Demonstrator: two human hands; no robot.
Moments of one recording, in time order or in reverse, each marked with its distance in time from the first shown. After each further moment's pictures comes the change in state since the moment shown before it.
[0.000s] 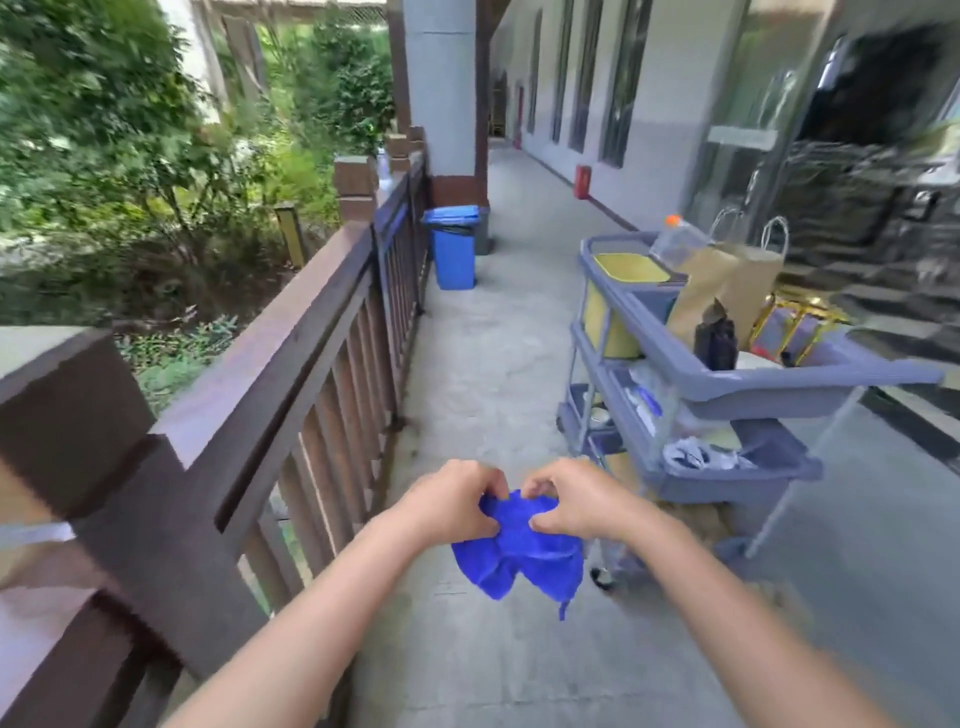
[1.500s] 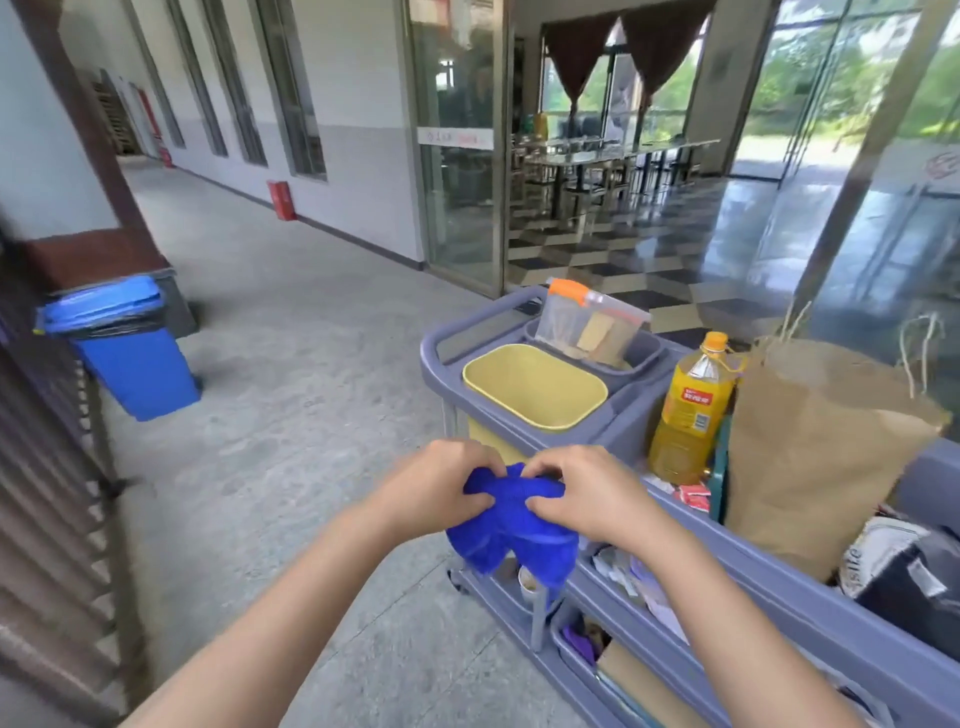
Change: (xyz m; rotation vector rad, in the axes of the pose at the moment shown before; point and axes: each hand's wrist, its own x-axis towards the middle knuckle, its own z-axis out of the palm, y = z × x) left_hand 0.858 -0.184 -0.196 0.034 -0.157 0.740; right_hand 0.651 0.280 -0.279 0.103 0.549 0.593
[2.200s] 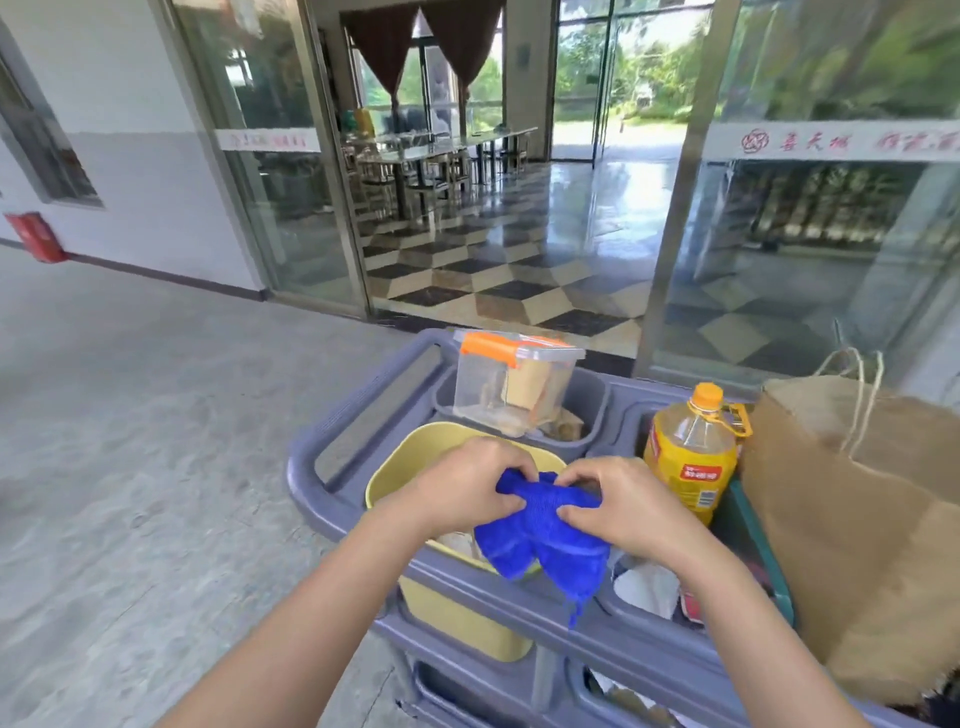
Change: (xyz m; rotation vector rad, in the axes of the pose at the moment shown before) left_hand 0.302 -0.074 0.008 -0.056 -0.239 0.424; right_hand 0.190 0.117 -0.035 0.014 0.201 0.395
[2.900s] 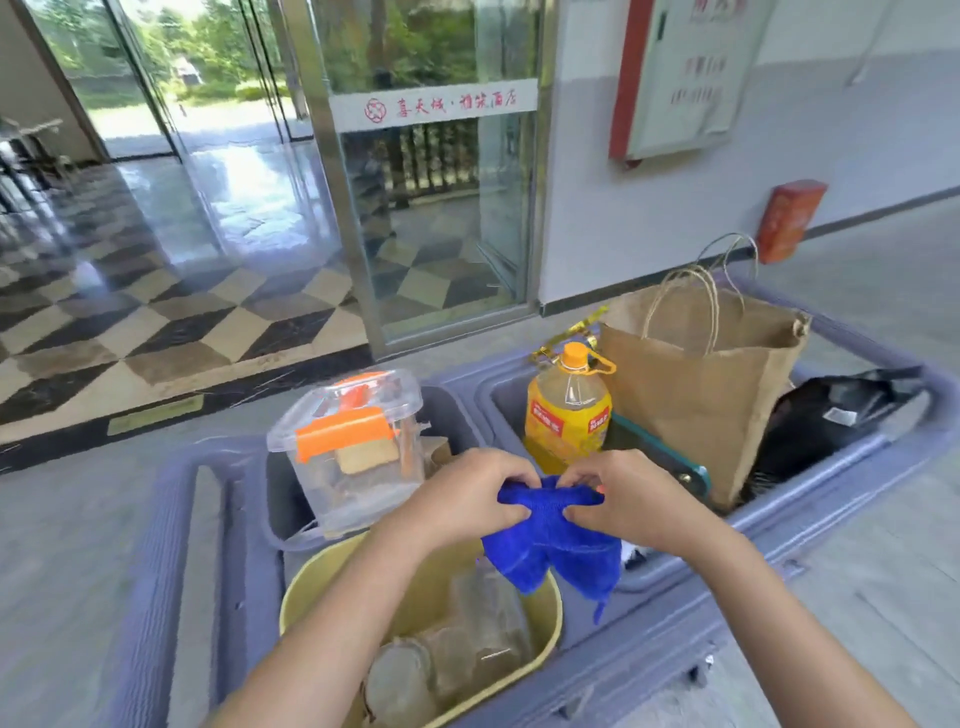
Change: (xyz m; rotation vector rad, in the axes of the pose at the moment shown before) left_hand 0.148 -0.066 0.015 -0.117 -0.408 0.727; right_hand 0.028 -0.014 0.027 -0.049 0.349 0.671
